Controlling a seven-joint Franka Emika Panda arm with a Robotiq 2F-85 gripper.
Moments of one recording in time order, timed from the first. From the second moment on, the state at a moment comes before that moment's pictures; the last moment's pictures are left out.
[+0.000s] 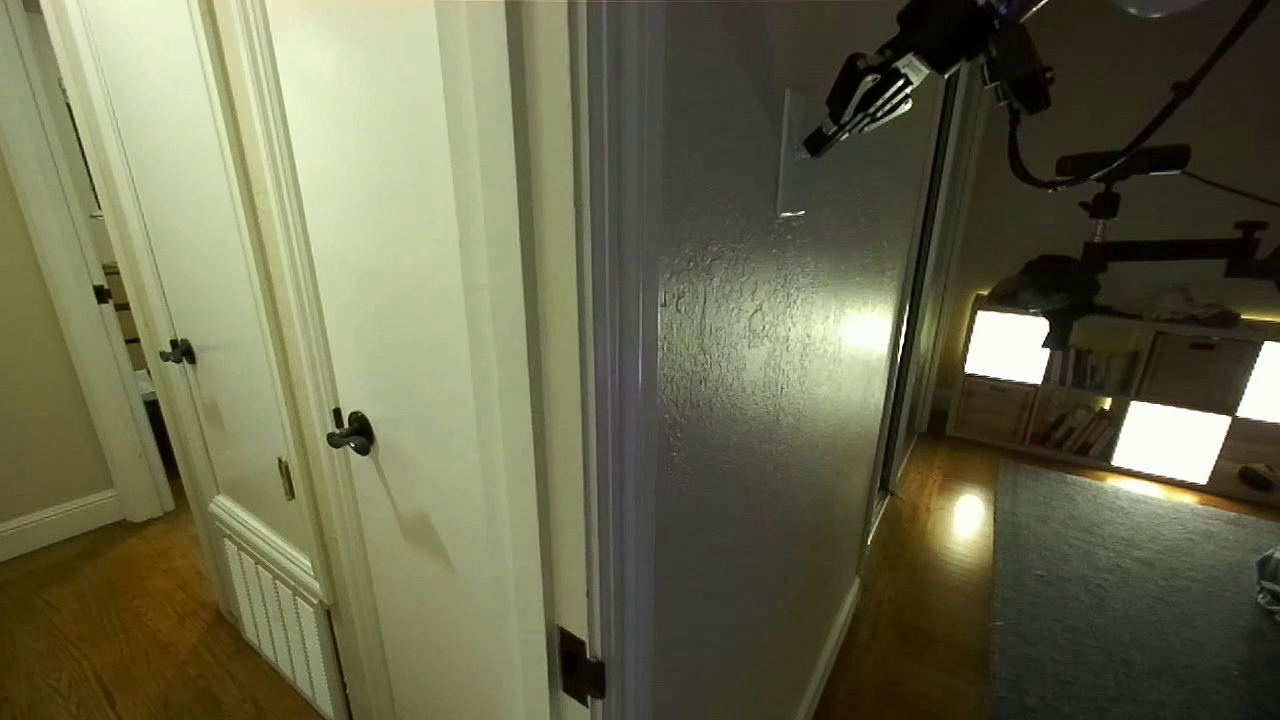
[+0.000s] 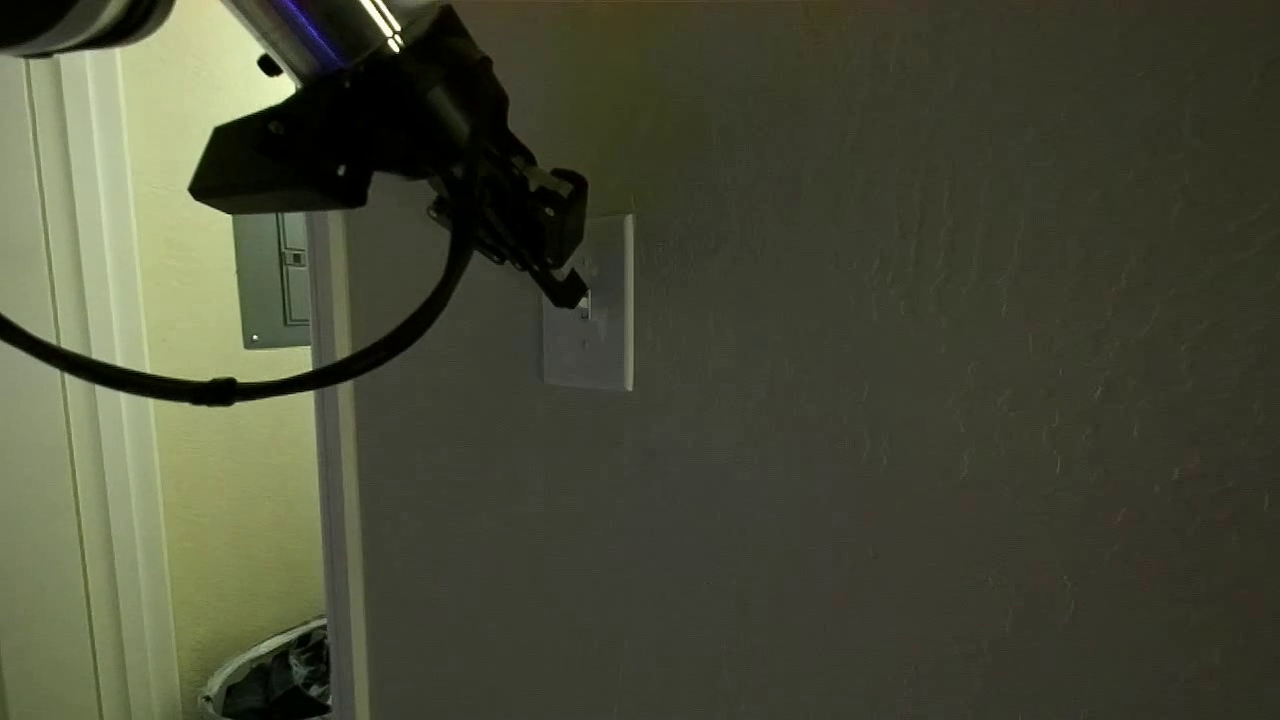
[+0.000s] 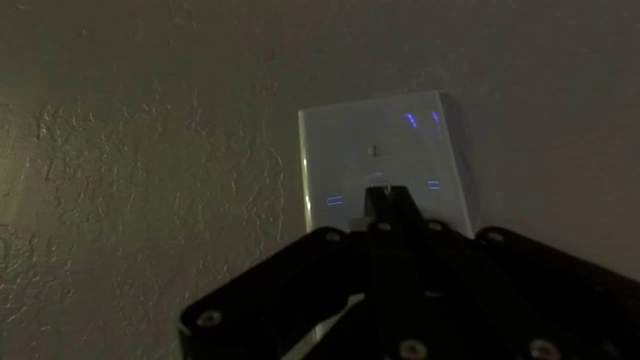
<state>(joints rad) 0.15 -0.10 -0.22 -2.23 0.47 2.98 -0.46</state>
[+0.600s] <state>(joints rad) 0.15 -0.12 -0.21 -2.25 0.47 2.81 -0.54</state>
